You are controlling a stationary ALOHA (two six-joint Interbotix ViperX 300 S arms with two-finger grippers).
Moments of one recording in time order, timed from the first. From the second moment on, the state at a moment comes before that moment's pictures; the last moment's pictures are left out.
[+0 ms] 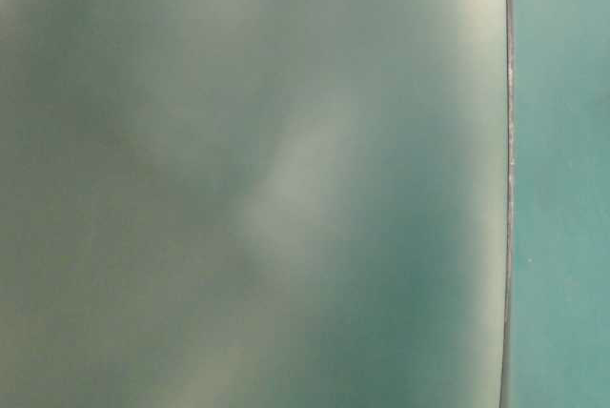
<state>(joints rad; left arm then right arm) 0.02 -0.73 1.46 0.02 -0.26 -0.01 0.00 -0.96 1.14 0.00 -0.13 0.02</state>
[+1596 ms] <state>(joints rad) 0.04 -0.73 1.46 0.02 -0.26 -0.02 0.00 -0.96 1.14 0.01 -0.07 0.02</state>
